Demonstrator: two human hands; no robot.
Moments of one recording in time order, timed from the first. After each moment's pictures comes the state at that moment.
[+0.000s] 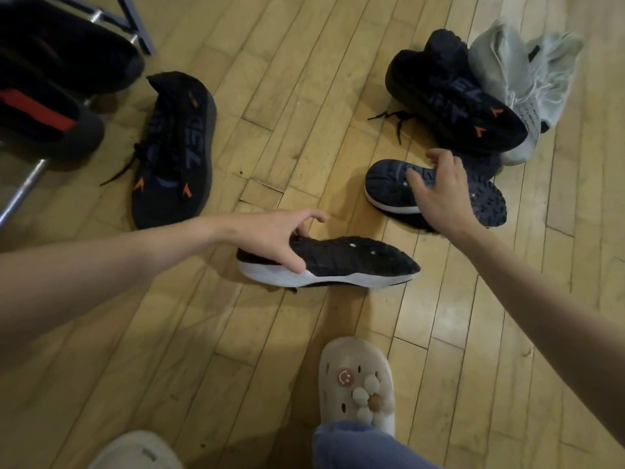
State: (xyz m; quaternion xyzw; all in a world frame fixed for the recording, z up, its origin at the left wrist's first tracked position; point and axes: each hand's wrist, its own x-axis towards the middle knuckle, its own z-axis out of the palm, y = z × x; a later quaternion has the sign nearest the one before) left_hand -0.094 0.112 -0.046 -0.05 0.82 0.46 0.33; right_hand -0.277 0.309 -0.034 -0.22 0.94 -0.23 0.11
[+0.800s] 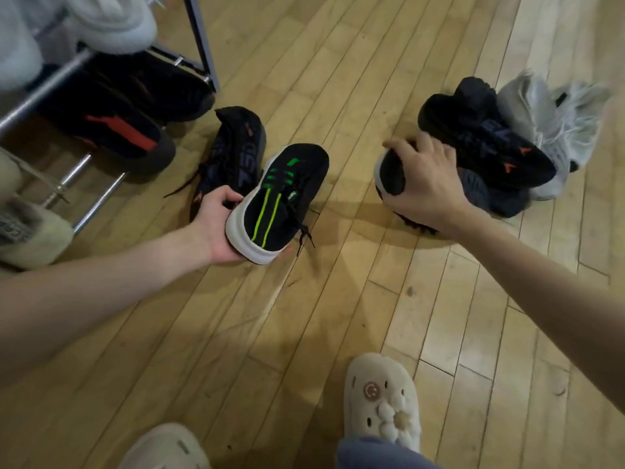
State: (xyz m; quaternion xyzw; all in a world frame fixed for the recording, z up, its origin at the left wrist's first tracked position) left_hand -0.023 0.057 -0.032 -0.45 0.25 0.86 0.02; right_hand -0.249 0.239 0.011 -0.49 0.87 -0.05 0.00
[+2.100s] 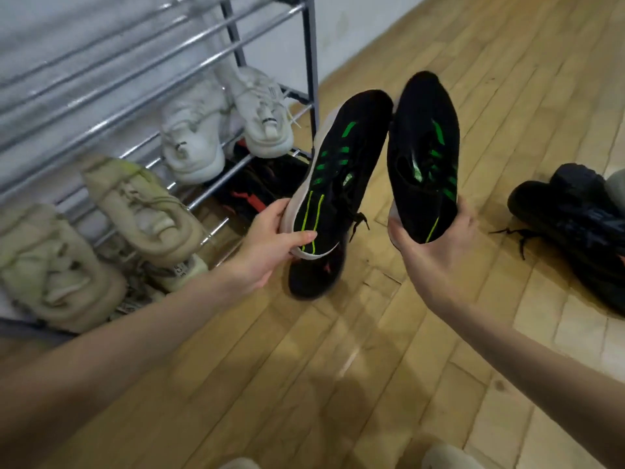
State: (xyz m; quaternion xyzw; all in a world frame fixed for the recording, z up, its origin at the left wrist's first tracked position) left_hand 0.018 0.033 0.068 -0.42 0.60 0.64 -0.22; right_hand -0.158 0.156 0.016 -0.24 0.82 -0.52 0.01
